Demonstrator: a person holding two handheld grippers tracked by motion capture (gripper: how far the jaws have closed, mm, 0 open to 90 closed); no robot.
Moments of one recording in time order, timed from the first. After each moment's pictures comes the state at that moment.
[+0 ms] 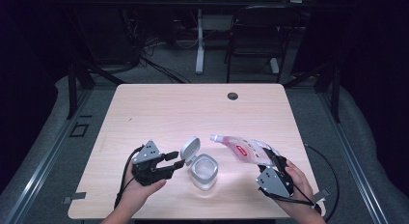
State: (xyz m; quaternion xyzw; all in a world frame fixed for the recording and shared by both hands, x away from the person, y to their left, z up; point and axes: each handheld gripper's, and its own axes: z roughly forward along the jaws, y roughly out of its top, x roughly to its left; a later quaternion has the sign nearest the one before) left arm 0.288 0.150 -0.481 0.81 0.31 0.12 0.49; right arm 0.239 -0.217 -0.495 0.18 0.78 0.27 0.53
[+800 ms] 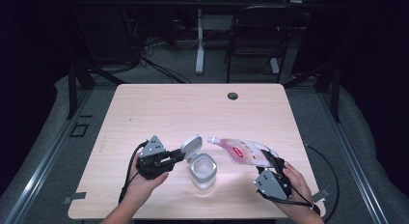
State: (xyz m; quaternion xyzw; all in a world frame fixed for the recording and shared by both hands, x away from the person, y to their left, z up) left arm 0.304 0.143 -0.480 0.81 0.31 0.12 0.48; right arm 0.237 -0.214 -0.499 0.17 0.79 0.26 0.53
